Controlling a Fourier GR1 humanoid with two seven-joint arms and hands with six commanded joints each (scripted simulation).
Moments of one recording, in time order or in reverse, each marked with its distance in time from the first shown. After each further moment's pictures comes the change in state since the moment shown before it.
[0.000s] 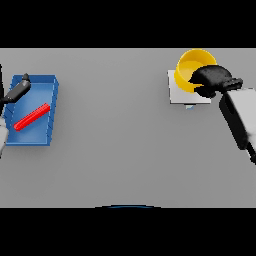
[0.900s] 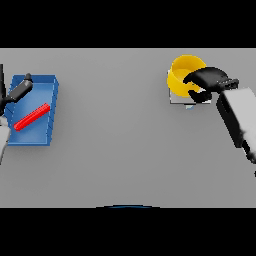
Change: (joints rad) left arm -0.019 -0.008 -0.009 0.036 -0.016 0.009 -0.009; right arm -0.039 0.027 0.020 0.093 0.031 -0.003 -0.063
